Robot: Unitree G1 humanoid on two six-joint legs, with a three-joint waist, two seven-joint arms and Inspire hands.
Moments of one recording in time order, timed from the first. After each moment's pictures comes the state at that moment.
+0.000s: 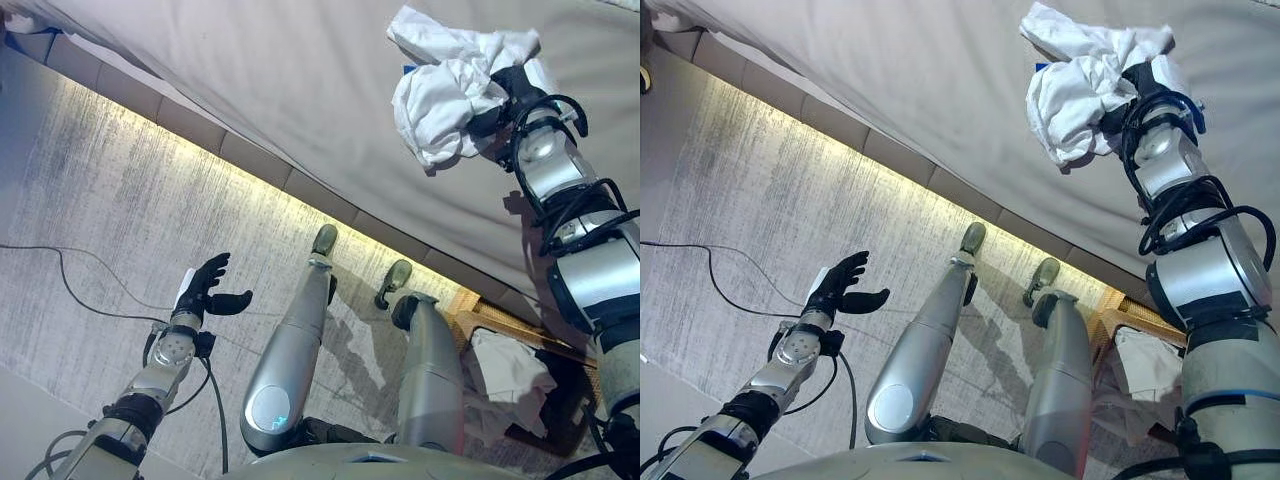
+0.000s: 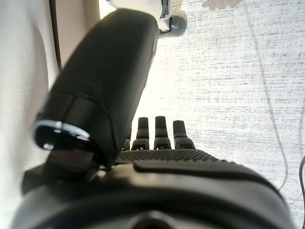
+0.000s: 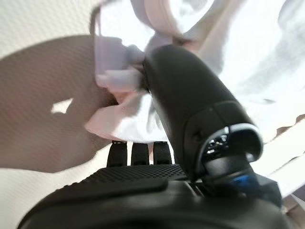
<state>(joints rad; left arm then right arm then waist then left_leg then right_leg) -0.14 0.52 -0.36 0.70 -0.26 -0.22 0.19 -1.20 -0.68 0.52 1.16 -0.06 0.06 -0.12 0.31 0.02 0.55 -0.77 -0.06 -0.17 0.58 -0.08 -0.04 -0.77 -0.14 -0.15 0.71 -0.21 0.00</state>
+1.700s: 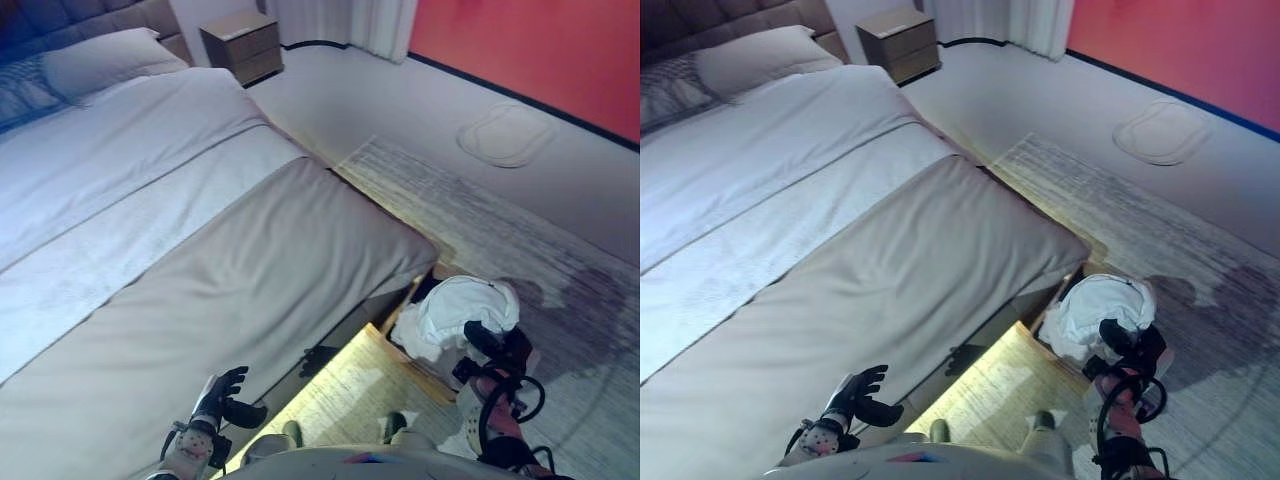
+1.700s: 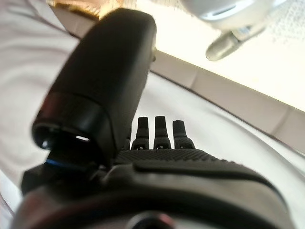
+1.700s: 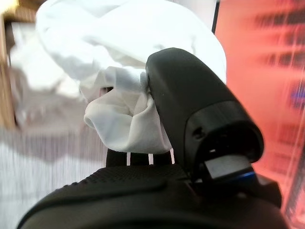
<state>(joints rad) 0.01 0.30 -0.35 1.04 -0.06 -0.21 0.12 -0.02 -0.21 0.00 0.83 0.50 -0.28 -0.69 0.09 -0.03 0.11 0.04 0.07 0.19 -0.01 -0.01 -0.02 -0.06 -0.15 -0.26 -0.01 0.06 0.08</state>
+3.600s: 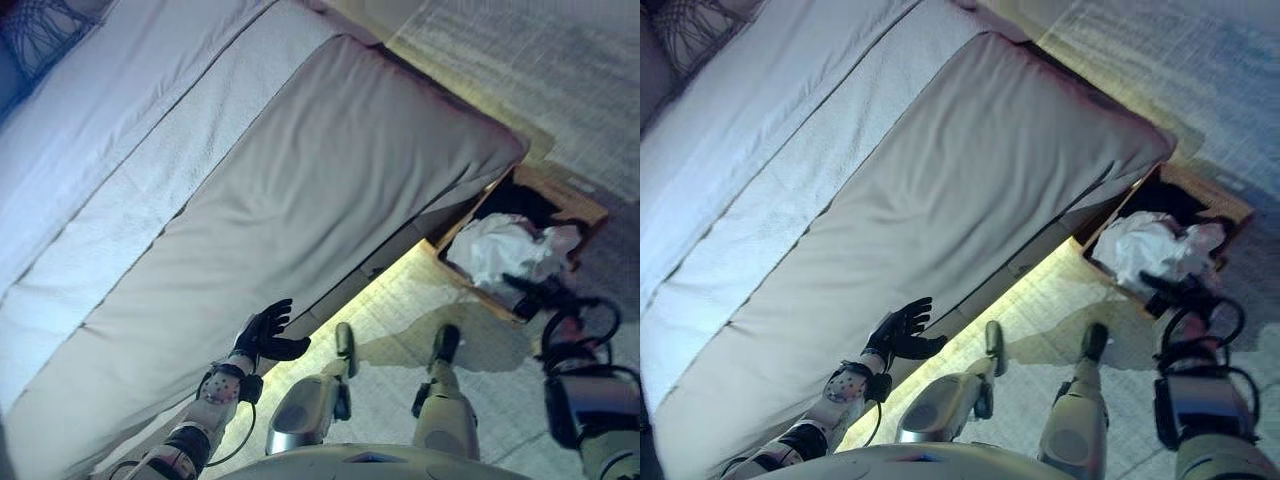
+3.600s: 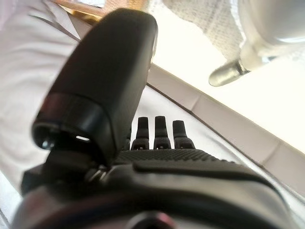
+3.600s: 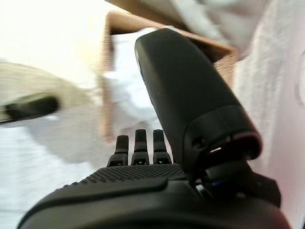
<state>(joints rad) -0.07 0.28 -0.42 0.92 -0.25 -0.31 -0.01 -0.32 -0.41 -0.09 1.23 0.75 -0.05 -0.28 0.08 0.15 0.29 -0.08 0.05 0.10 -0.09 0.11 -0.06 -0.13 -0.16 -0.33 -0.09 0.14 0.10</state>
